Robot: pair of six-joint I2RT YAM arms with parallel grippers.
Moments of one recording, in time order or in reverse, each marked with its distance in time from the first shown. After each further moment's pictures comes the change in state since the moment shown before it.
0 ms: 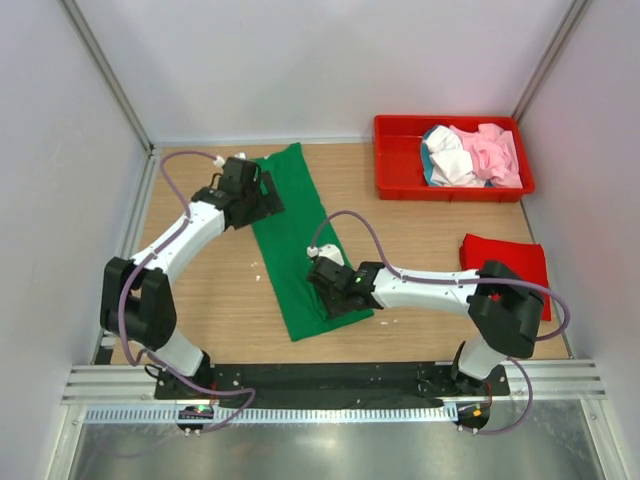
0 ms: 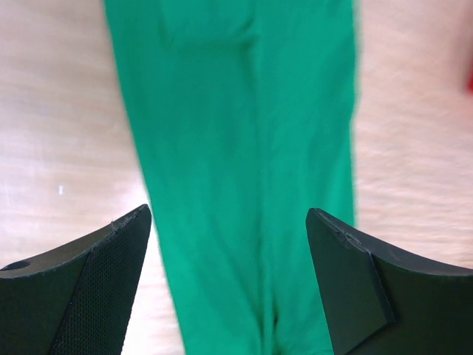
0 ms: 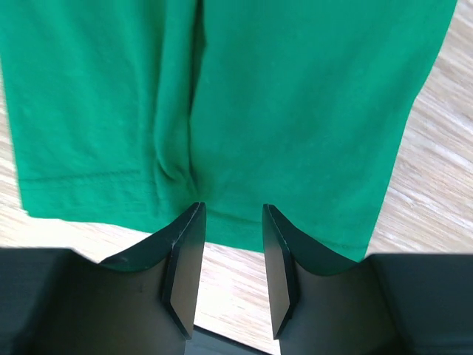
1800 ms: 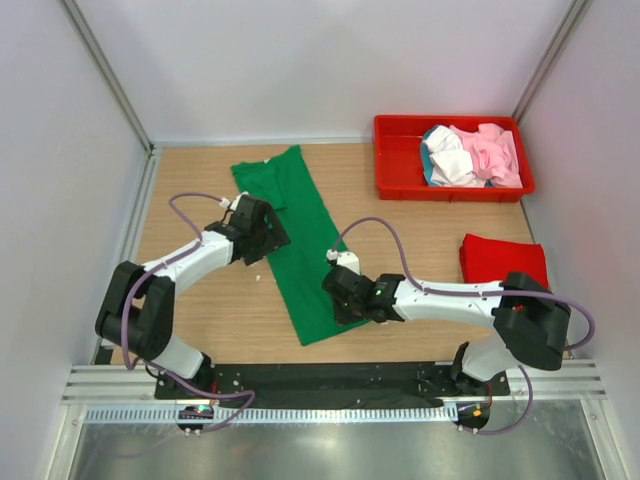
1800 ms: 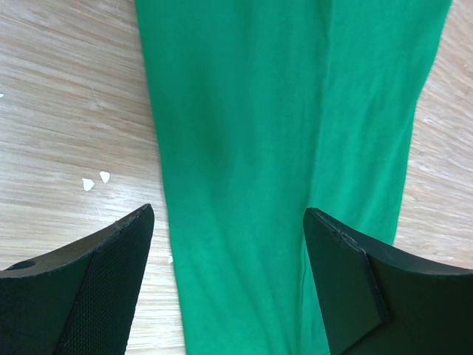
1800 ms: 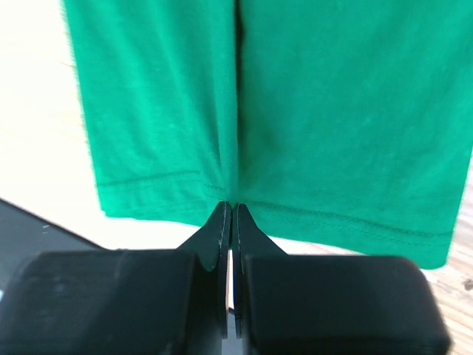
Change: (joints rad) left arm -0.089 -0.065 -0.359 0.171 -0.026 -0.227; right arm 0.008 -0.151 -0.163 0.138 -0.064 0.186
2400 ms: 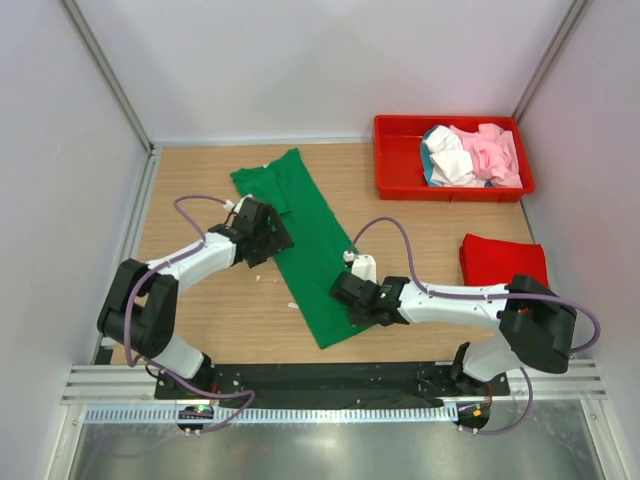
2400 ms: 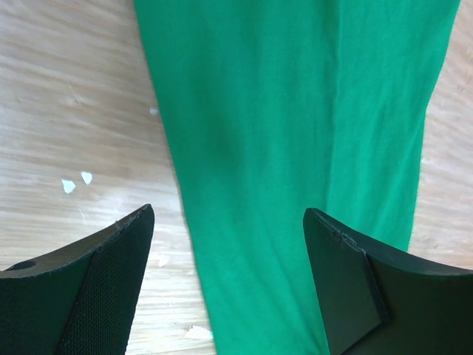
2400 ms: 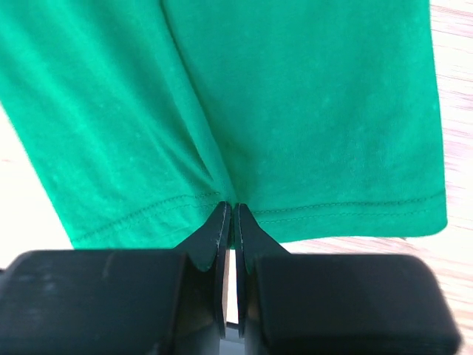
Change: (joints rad) left arm -0.010 0.030 -0.006 0.031 0.025 -0.005; right arm 0.000 -0.029 -0.058 -0.104 0.137 0.127
